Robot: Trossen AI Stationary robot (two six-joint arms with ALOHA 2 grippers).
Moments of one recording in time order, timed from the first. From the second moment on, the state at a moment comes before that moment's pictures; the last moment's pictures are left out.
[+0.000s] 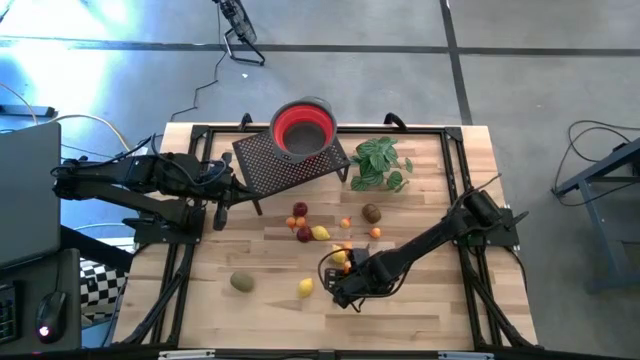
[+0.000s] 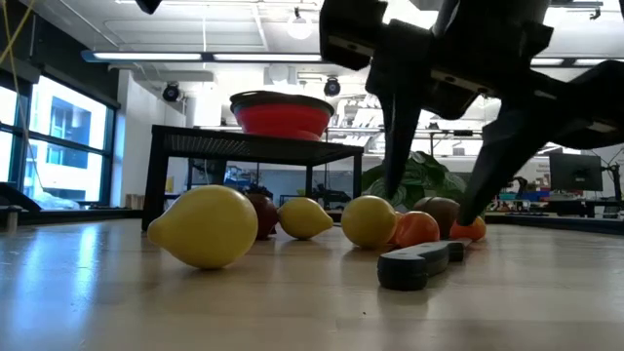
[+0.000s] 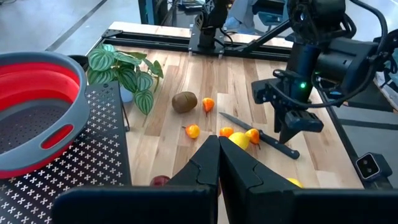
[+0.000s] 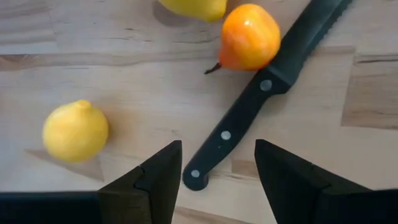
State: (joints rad) left arm -0.10 0.75 0.99 -0.61 -0.14 -0.14; right arm 0.49 2.00 1.41 -0.63 0.15 2.10
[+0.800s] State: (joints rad) left arm -0.10 0.75 0.99 -0.61 -0.14 -0.14; right arm 0.48 2.04 1.41 -0.67 0.13 2.10
